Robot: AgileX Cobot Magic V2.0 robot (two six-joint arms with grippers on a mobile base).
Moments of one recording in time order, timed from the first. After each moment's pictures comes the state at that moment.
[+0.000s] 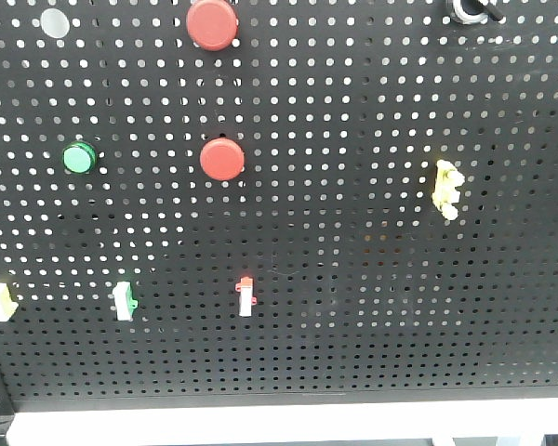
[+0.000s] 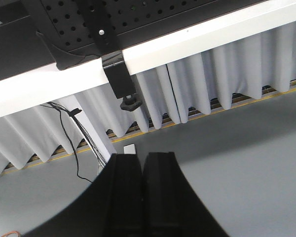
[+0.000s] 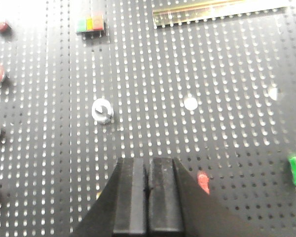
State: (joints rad) left arm 0.01 -0.02 0.03 -0.05 0.41 0.33; right arm 0.10 0.15 -0.42 0.06 -0.21 0.01
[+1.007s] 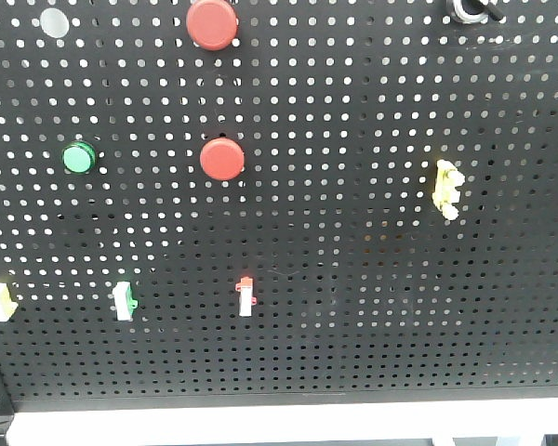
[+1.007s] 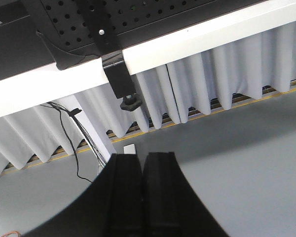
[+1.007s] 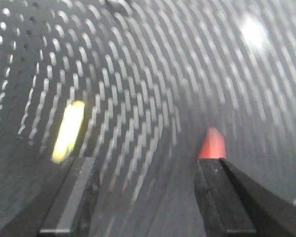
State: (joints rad) left arm 0.01 -0.02 0.03 -0.05 0.41 0.33; right arm 0.18 0.79 -0.85 -0.40 -0.02 -0.06
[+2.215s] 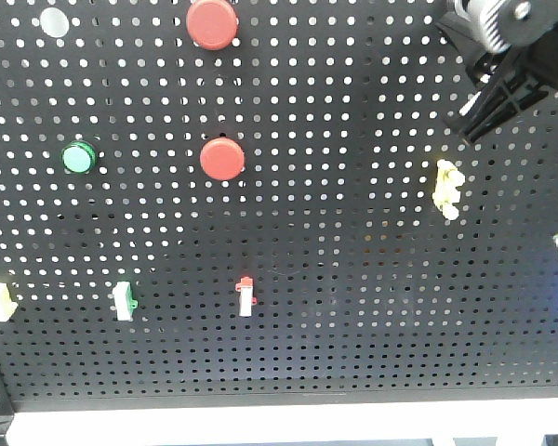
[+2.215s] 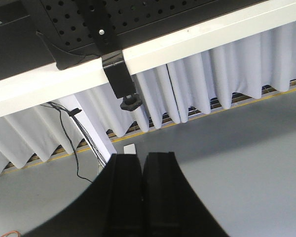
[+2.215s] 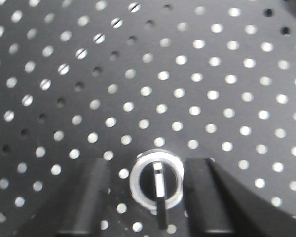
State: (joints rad) left arm 0.01 -0.02 0.03 -0.05 0.41 0.33; right arm 0.34 1.27 -1.45 -0.81 0.03 -0.11
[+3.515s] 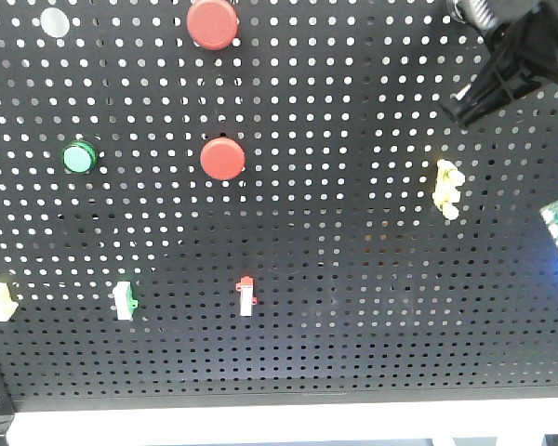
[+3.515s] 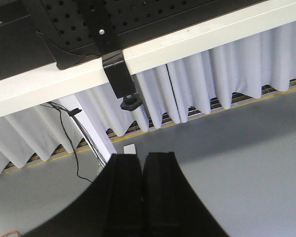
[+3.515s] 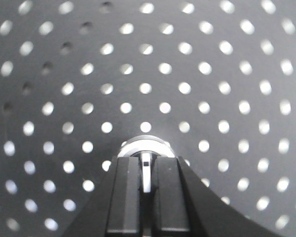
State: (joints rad) left arm 0.01 -0.02 0.03 -0.05 0.41 0.33; right arm 0.31 1.33 -1.53 -0.82 0.11 0.06
